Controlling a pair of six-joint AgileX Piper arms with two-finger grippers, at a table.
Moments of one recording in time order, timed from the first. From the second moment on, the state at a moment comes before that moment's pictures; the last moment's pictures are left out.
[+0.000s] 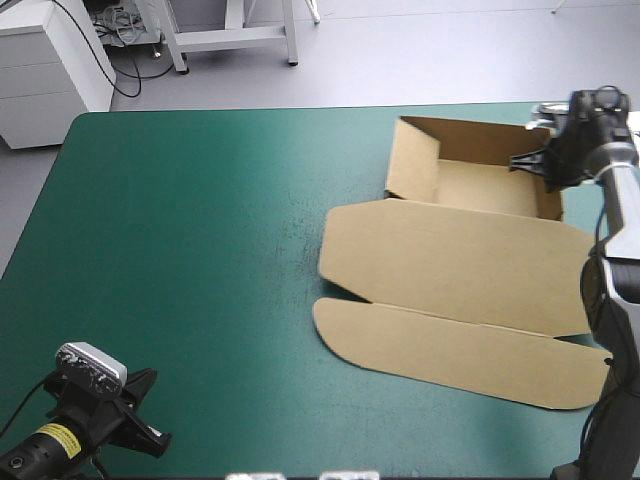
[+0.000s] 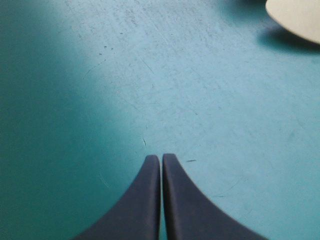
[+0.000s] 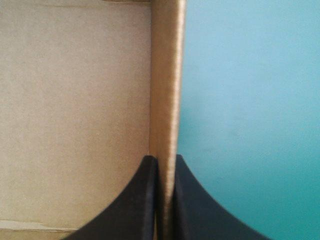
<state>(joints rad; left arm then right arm) -0.43 0.31 -0.45 0.01 0.87 0.06 -0.17 2.10 -2.04 -0.07 1.23 0.00</state>
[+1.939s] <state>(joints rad) -0.43 0.30 -0.43 0.04 0.84 -0.03 -0.50 1.11 -1.65 0.21 1.25 -0.20</state>
